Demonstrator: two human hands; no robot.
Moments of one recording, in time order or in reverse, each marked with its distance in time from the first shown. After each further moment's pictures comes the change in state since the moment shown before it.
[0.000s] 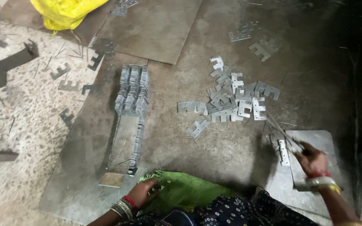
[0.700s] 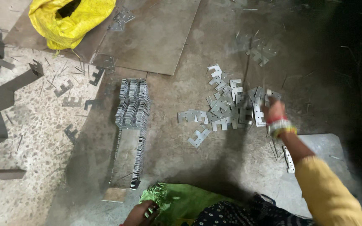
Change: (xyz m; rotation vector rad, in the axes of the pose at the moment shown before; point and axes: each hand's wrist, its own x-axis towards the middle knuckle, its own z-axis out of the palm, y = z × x) left_hand -0.029 -0.065 0.045 -0.152 0.041 -0.194; right_hand 0.201 -0.132 0.112 -0.065 -0.054 -0.027
